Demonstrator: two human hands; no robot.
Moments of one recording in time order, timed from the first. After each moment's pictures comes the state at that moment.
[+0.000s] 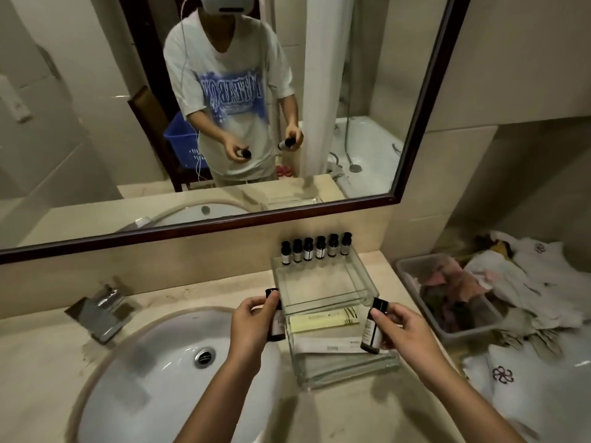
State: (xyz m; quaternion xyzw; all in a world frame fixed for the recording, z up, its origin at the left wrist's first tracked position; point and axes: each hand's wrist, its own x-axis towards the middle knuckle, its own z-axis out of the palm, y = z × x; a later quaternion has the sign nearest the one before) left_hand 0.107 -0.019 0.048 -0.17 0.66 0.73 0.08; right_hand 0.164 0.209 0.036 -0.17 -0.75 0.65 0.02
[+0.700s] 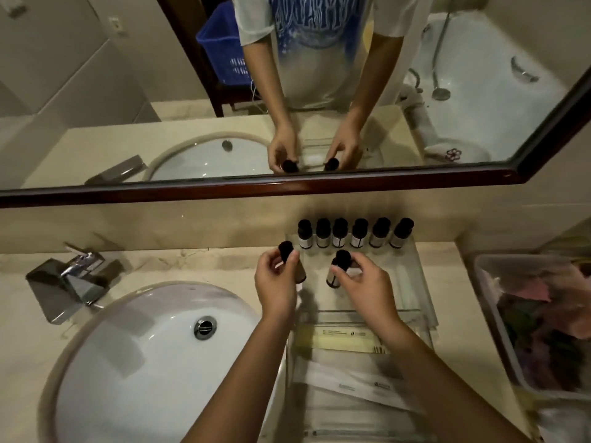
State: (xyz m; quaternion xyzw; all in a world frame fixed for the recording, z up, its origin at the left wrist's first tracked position) left_hand -0.058 0.055 -0.065 -0.29 0.69 0.65 -0.08; right_hand -0.057 0.188 -0.082 -0.09 -0.85 0.52 -0.03
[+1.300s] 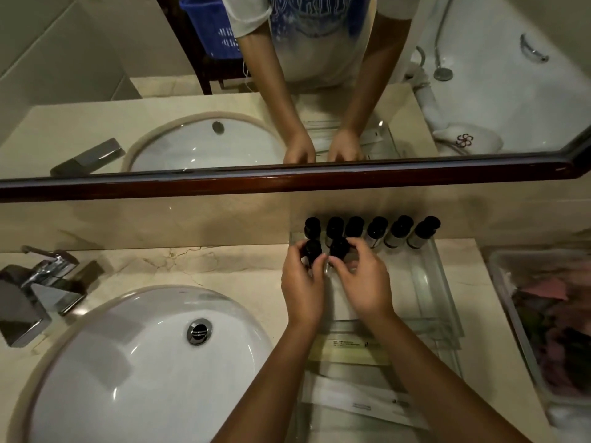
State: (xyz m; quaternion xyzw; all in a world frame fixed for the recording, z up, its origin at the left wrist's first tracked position) left_hand -0.082 0.067 -0.109 -0.18 0.80 0.57 -0.07; right_hand -0.093 0.158 -0.105 -0.09 -0.89 0.45 0.00
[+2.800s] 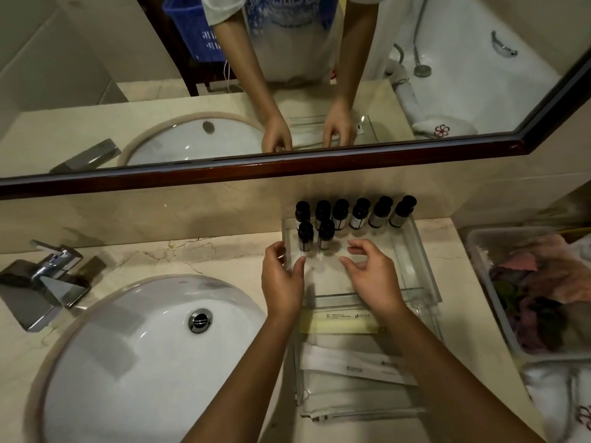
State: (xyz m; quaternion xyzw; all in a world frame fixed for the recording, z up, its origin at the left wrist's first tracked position) left_hand -0.052 0.044 -0.104 -0.21 0.82 0.53 -0.03; right_hand -0.055 0.185 -0.096 -0.13 -0.86 0.49 -0.04
